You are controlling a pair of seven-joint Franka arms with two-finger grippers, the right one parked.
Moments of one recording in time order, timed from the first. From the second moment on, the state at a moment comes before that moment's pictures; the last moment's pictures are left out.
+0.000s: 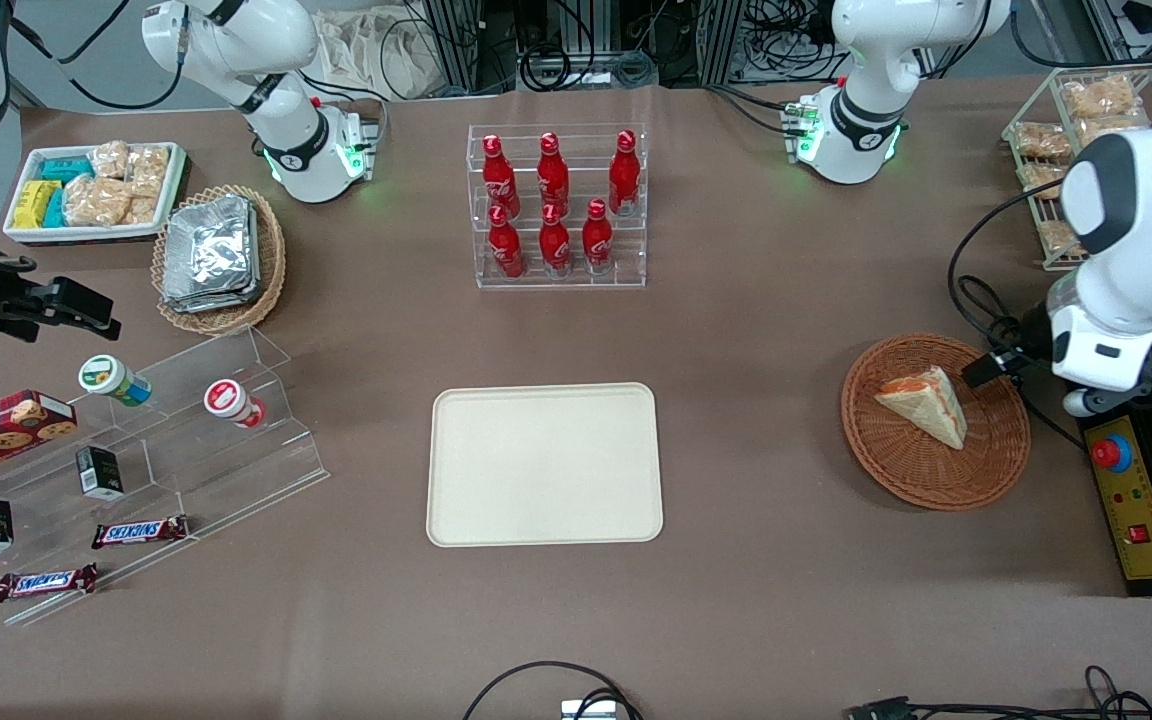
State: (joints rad) arm 0.05 0.04 -0.02 -2.08 0.02 2.09 -0.47
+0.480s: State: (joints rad) arm 0.05 0.08 -0.02 -2.22 0.02 2.30 -0.66
